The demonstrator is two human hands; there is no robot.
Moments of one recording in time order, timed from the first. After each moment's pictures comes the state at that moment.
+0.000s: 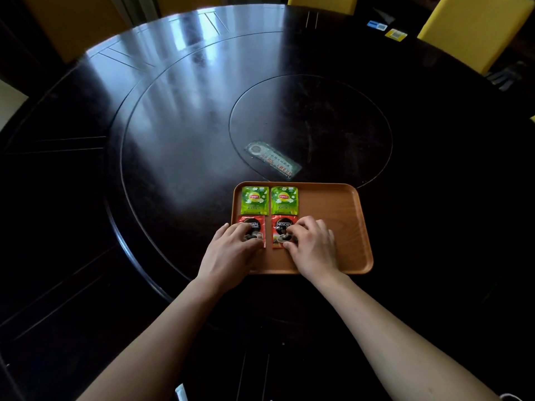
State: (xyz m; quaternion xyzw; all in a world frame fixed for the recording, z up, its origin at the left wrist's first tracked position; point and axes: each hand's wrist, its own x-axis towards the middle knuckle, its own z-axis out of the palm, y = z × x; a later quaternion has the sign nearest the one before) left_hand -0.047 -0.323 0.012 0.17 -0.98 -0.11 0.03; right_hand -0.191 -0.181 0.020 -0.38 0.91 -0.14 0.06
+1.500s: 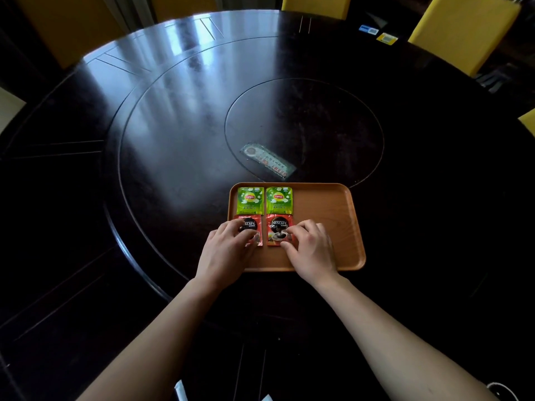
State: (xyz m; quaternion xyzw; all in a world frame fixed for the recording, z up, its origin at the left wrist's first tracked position) left_hand -0.049 -0.318 0.006 0.24 -0.95 -0.16 0.11; right_hand -0.190 -0.166 0.018 -0.37 0.90 -0.21 0.08
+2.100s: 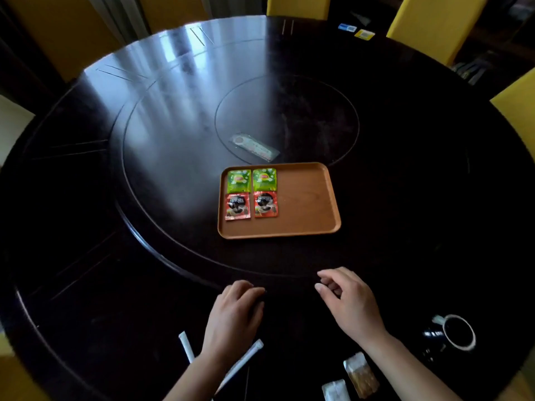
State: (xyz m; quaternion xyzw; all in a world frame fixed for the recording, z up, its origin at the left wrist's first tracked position) left_hand 0.071 -0.156 0.025 0.24 -0.92 -0.29 0.12; right_hand -0.113 0.022 0.048 -0.32 0.88 -0.32 0.14
